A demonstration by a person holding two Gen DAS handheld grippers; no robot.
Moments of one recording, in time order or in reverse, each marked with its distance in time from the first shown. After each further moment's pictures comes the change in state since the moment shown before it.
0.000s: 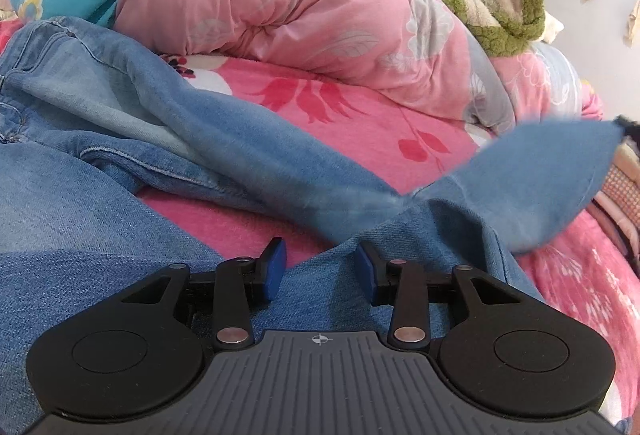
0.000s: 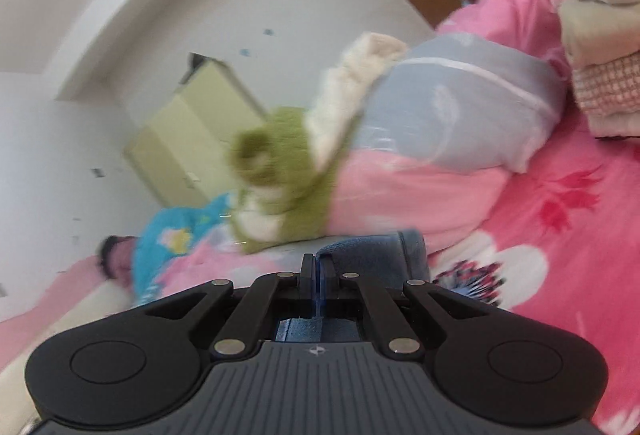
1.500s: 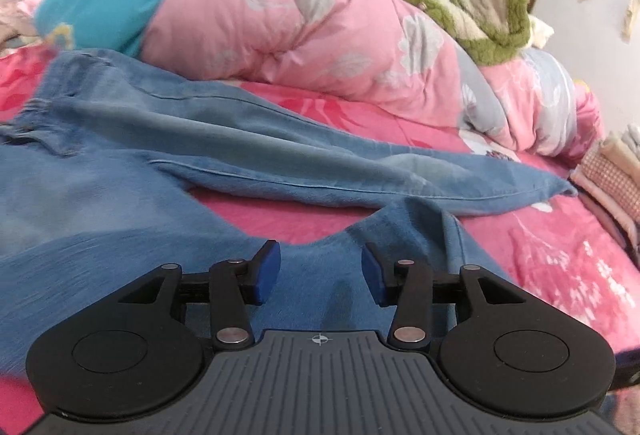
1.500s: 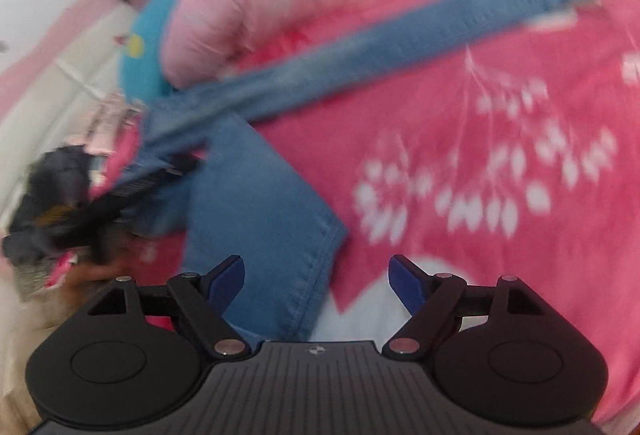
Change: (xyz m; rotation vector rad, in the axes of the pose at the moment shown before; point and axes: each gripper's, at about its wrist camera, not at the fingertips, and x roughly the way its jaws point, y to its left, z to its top) left arm -0.066 -0.014 -0.007 0.013 -0.042 0.057; right arm -0.086 0.098 -0.218 -0.203 0.799 -0.041
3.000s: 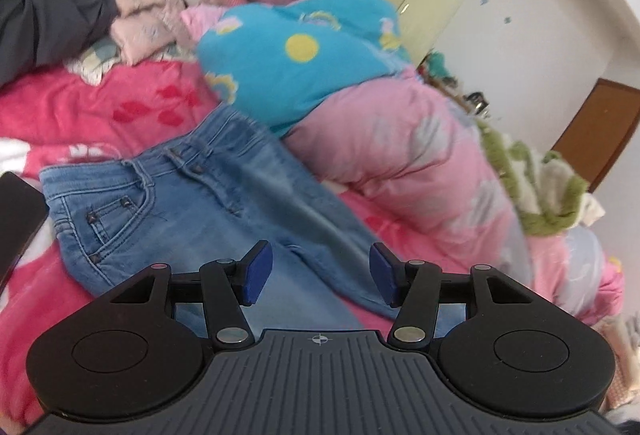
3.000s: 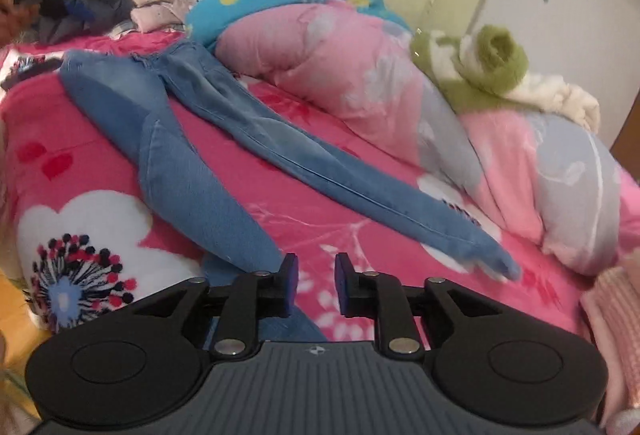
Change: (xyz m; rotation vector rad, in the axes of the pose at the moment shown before) left arm -0.105 0.048 0.034 -0.404 -0.212 0.176; right arm -0.112 -0.018 0.010 -0.902 -0.275 -0.263
